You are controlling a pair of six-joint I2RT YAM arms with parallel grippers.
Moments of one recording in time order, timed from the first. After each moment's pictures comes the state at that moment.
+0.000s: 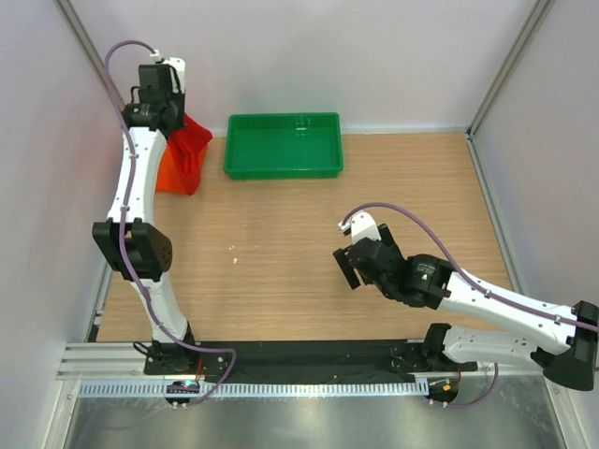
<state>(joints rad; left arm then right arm) -0.04 1.93 2.15 -0.80 -0.24 0.16 1.07 0.99 0.89 -0.74 0.60 0.29</state>
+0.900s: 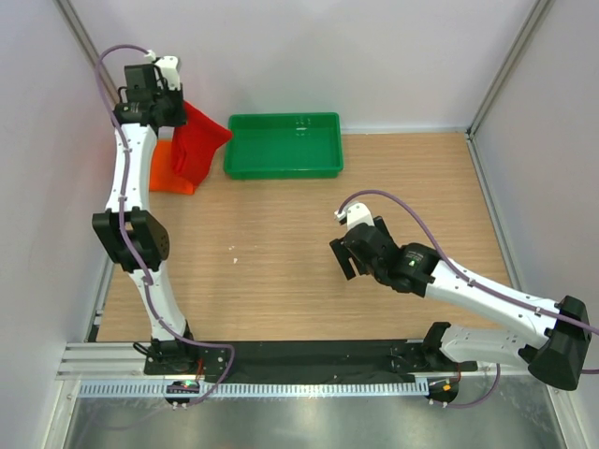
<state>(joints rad) 0.06 2.04 2.23 -0.75 0.18 0.12 0.95 1.09 0.89 -0.65 0.50 0.24</state>
